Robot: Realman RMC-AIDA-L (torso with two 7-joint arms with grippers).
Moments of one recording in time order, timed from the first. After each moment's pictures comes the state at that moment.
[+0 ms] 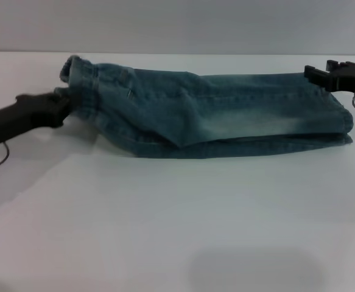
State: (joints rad) left arm -0.50 -2.05 0.60 0.57 1.83 1.26 -1.40; right arm 0.67 2.07 -0.61 -0.53 -1.95 -0.80 1.51
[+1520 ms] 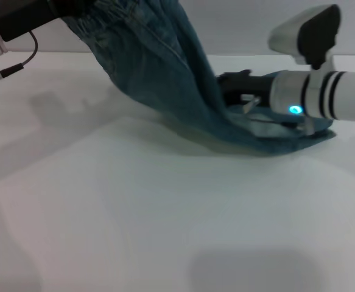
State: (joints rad) left arm -0.67 -2.05 0.60 0.70 1.62 1.50 -1.49; right arm 0.86 2.09 -1.17 -0.35 -1.61 -0.77 1.50
